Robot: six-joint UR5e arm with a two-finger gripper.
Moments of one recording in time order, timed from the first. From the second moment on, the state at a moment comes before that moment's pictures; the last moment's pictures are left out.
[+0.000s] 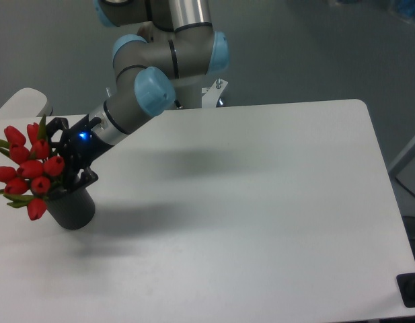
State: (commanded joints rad) arm 2.21 -1.77 -1.97 -0.76 0.59 1.00
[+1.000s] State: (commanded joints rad) arm 2.22 -1.72 -1.86 -0.75 0.57 0.84
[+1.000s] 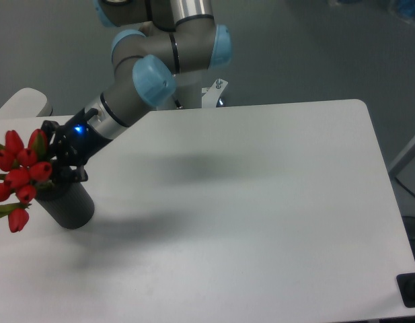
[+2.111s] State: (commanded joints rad) arm 2.36 -1.67 -1.66 -0.76 0.48 0.62
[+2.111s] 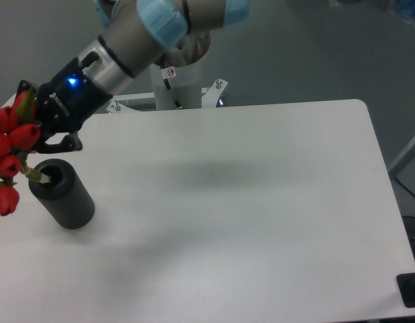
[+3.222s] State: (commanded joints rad) arm 2.67 -1.90 -1.53 -0.76 0.45 0.98
